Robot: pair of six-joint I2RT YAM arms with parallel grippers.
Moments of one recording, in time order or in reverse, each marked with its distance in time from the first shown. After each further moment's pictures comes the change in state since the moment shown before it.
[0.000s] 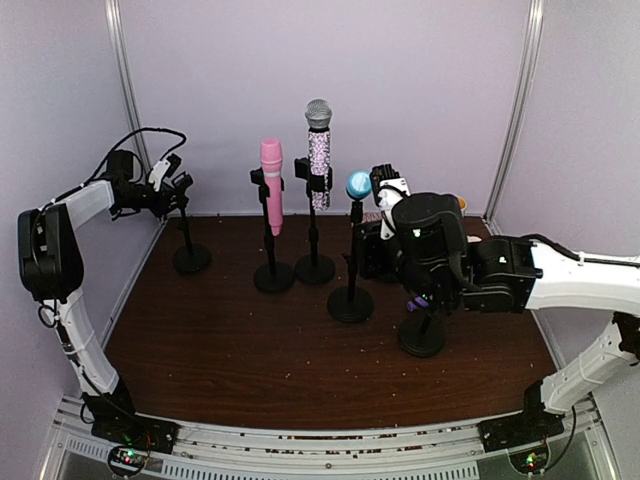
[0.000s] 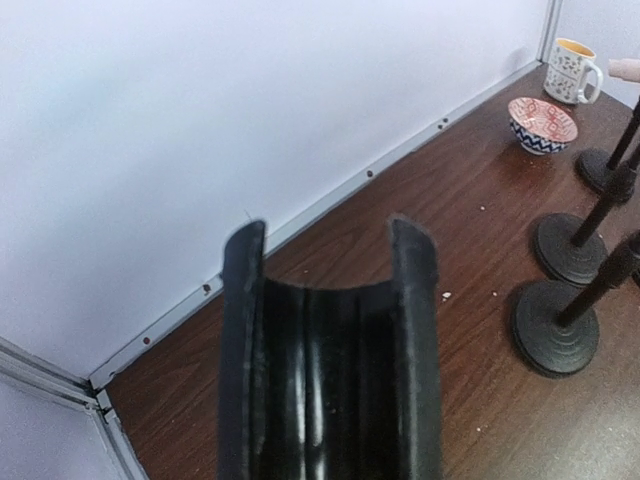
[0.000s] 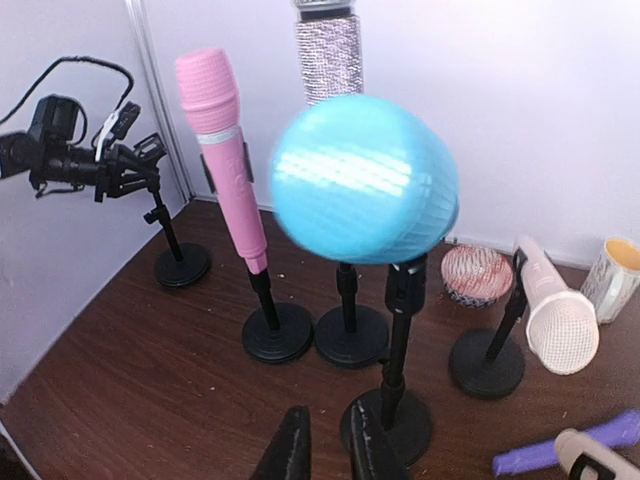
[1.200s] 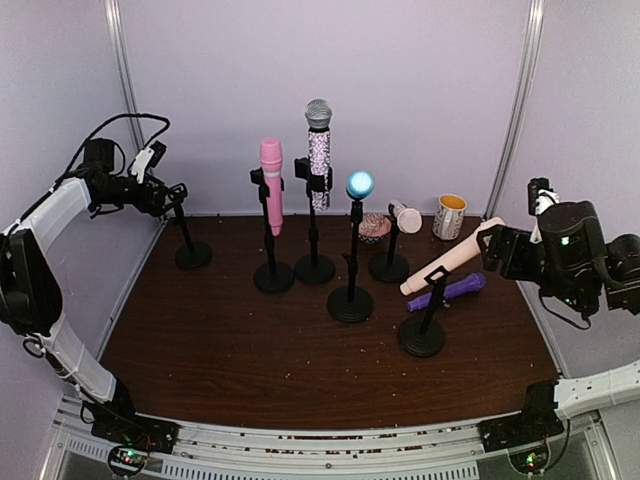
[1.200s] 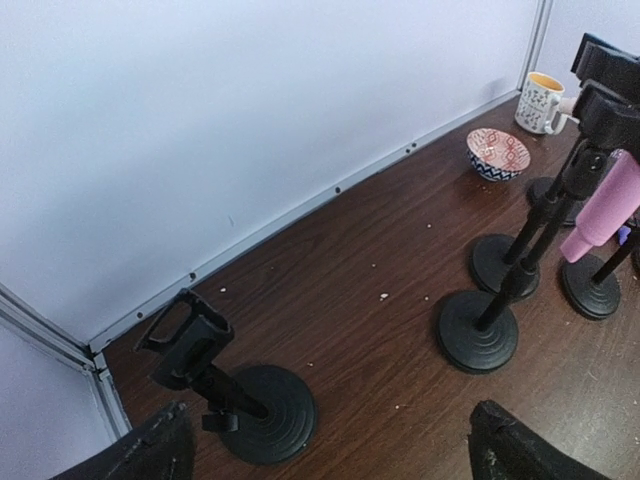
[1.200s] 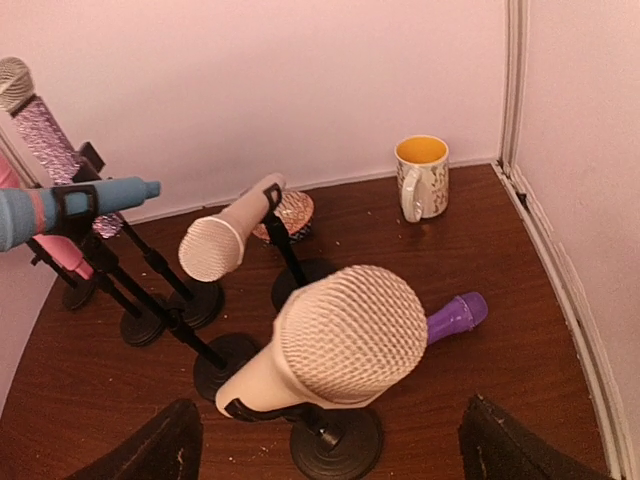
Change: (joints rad) left arm -0.002 -0.282 -0.112 -0.143 -0.012 -0.105; right arm -0.105 -0.536 -0.100 -0.719 0.129 0.380
